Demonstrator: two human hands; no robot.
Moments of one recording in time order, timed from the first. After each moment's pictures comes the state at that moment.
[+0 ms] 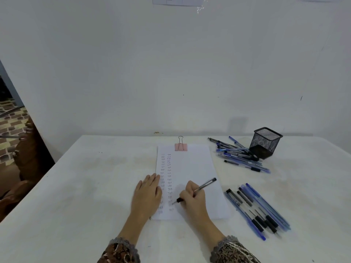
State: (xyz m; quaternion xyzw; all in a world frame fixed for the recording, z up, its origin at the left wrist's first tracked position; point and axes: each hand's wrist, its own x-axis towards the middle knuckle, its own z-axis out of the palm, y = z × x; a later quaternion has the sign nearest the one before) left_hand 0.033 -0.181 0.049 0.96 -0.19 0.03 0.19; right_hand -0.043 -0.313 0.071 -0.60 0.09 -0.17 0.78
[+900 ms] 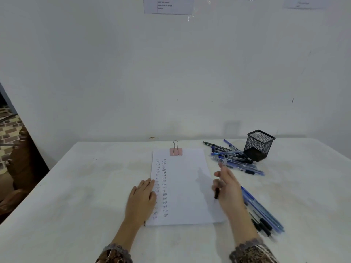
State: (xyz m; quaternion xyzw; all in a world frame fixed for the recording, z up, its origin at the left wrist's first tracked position) left_hand 0.035 -0.181 0.053 0.96 -0.18 0.01 0.23; right_hand -0.052 -0.407 0.110 -0.44 0.22 -0.24 0.84
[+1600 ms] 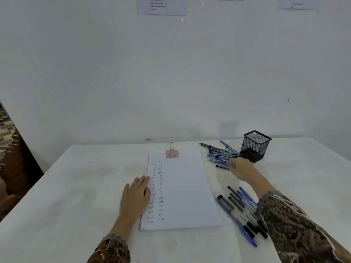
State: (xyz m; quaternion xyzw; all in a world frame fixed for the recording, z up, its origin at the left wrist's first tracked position) left_hand 0.056 -0.184 0.058 0.97 -0.17 0.02 0.19; right_hand -0.003 -0.532 0.128 -0.97 0.21 0.00 0.16
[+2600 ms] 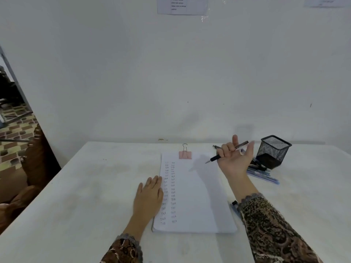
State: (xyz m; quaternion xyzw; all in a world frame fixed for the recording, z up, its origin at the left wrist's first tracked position) left_hand 0.057 -0.184 0.055 0.97 -0.18 0.00 0.13; right_hand 0.032 -0.429 0.164 -0.17 0.02 -0.21 0.96
